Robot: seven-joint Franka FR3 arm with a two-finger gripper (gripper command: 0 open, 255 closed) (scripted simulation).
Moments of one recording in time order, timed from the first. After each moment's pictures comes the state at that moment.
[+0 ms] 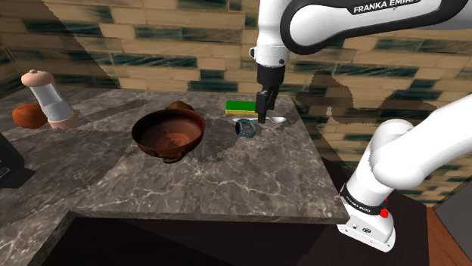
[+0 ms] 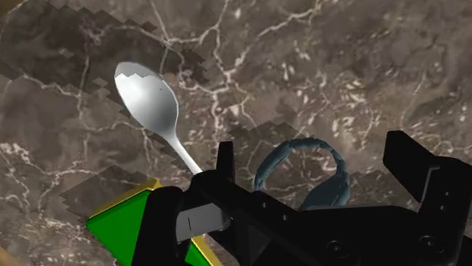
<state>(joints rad) 0.07 -0.56 0.20 -2.38 0.12 1.78 -0.01</state>
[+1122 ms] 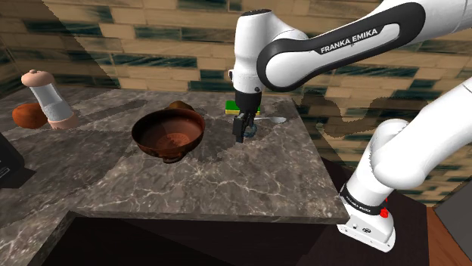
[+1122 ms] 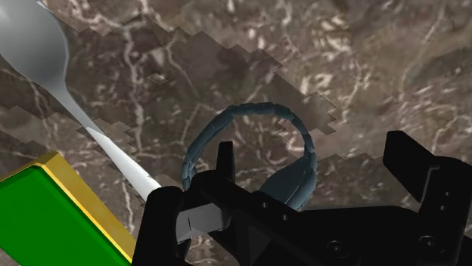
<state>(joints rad) 0.09 -0.39 0.31 -2.41 0.10 2.03 0.08</state>
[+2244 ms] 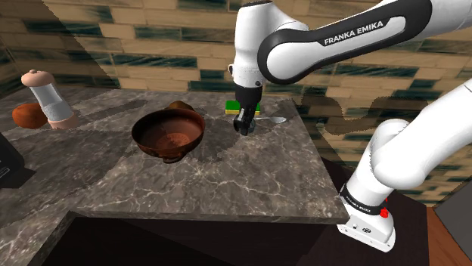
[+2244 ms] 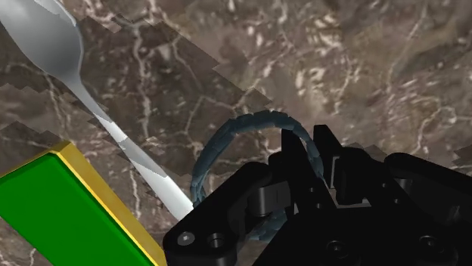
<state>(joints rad) 0.09 -0.41 0.31 -2.38 0.10 1.99 0.08</state>
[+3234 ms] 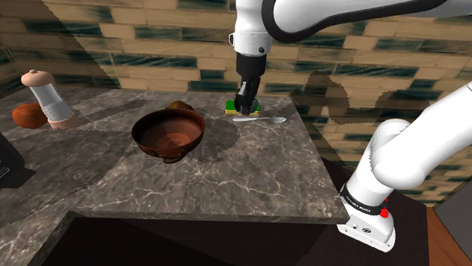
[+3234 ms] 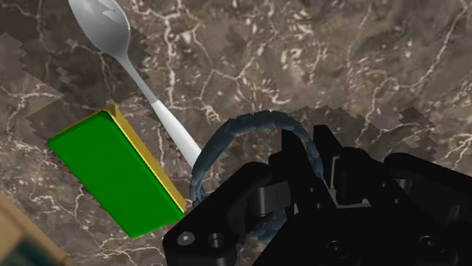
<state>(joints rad) 0.08 -0.43 0.29 -2.20 0.10 1.79 0.07</state>
